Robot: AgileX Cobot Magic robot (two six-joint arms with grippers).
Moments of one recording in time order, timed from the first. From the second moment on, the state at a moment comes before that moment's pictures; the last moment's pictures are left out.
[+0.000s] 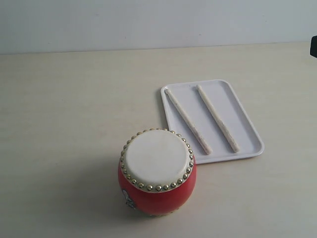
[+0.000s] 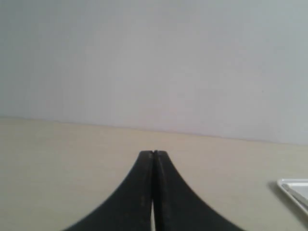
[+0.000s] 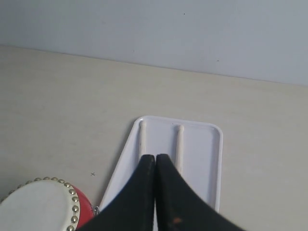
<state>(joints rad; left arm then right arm) -0.08 0.00 0.00 0.02 0.08 -0.15 0.39 0.71 -0.64 0.11 0.46 -0.01</state>
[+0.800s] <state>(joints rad) -0.08 0.00 0.00 0.02 0.14 -0.21 0.39 0.71 -0.64 0.11 0.47 -0.01</state>
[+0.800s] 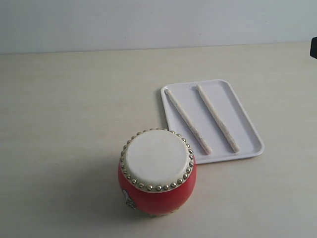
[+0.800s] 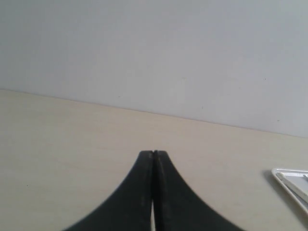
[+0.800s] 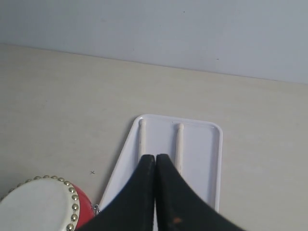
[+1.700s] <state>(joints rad) -0.08 0.00 0.00 0.02 0.14 -0.21 0.14 0.28 -0.15 0.14 0.14 -0.01</state>
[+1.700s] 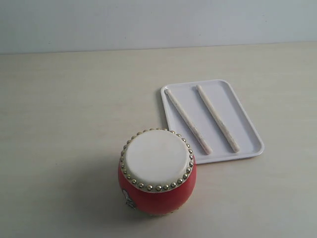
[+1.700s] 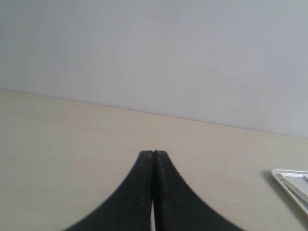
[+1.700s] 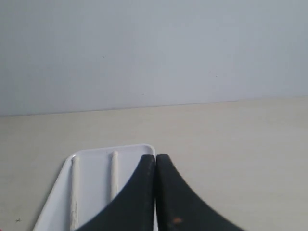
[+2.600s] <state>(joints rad) -0.08 0.00 0.00 0.02 0.14 -0.21 0.13 0.01 0.00 -0.08 0.19 0.26</state>
